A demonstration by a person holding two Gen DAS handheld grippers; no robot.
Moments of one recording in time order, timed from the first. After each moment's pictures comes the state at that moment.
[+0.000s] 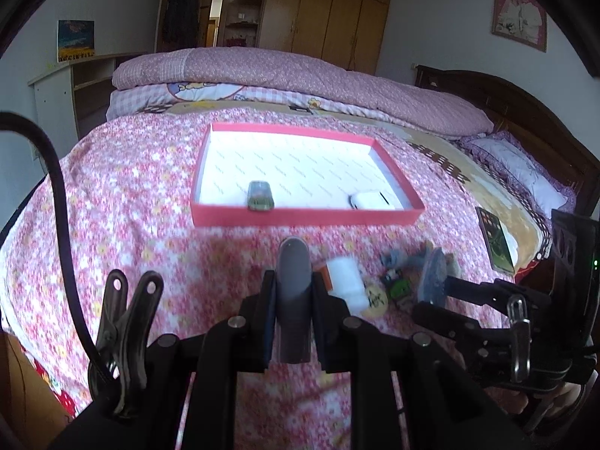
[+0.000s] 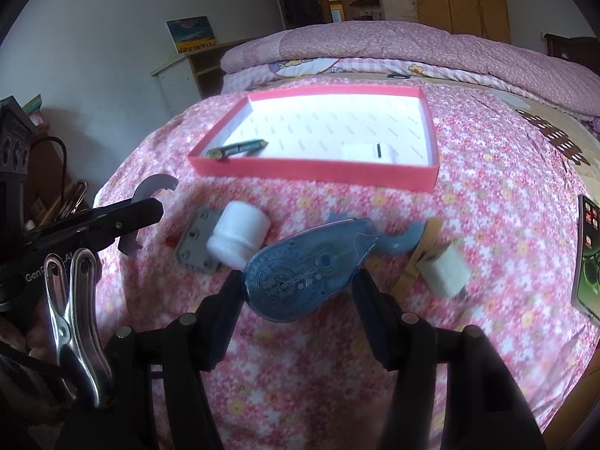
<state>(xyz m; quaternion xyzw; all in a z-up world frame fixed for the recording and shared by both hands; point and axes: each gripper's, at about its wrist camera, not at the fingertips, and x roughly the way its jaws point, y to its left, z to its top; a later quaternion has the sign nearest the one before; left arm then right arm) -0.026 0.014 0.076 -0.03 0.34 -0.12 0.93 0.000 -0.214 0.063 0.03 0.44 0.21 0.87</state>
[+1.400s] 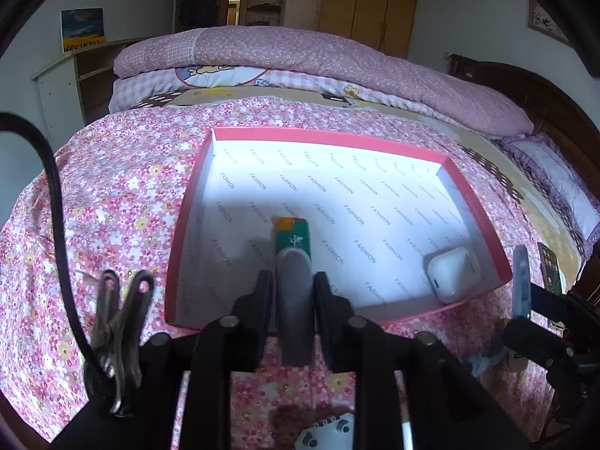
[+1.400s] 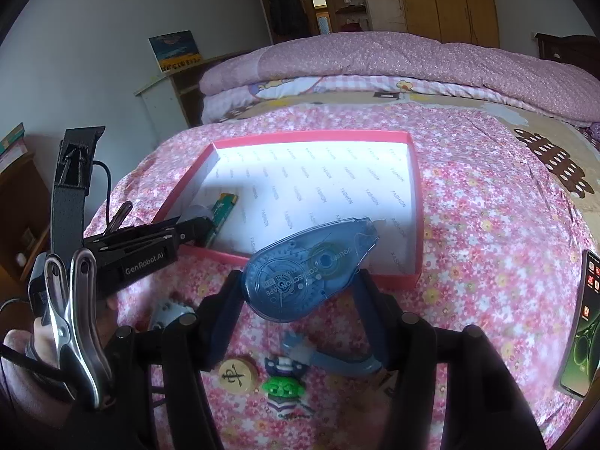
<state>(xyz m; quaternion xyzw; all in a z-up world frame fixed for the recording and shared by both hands) 0.110 0.008 0.052 -0.03 0.38 -0.07 0.92 0.086 -0.220 0.078 0.05 0.43 0.19 0.88</state>
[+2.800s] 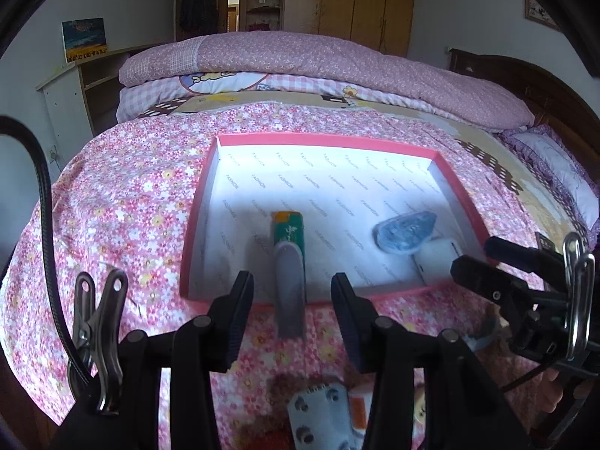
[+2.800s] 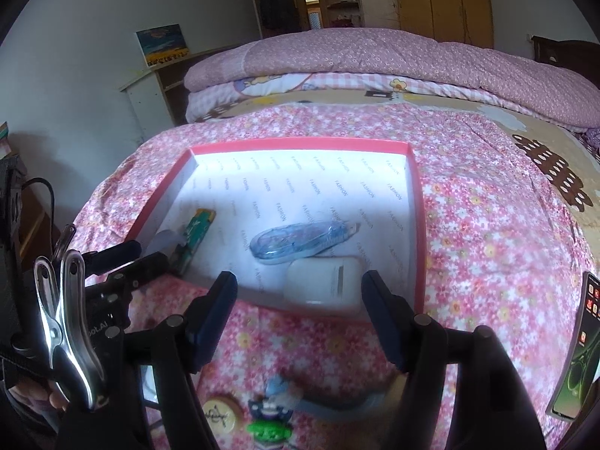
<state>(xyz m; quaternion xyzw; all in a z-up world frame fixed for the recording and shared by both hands) 0.083 0.005 0.067 -0.01 0.38 -0.06 0.92 0.117 -0.211 0.074 0.03 0.44 0.17 0.88</state>
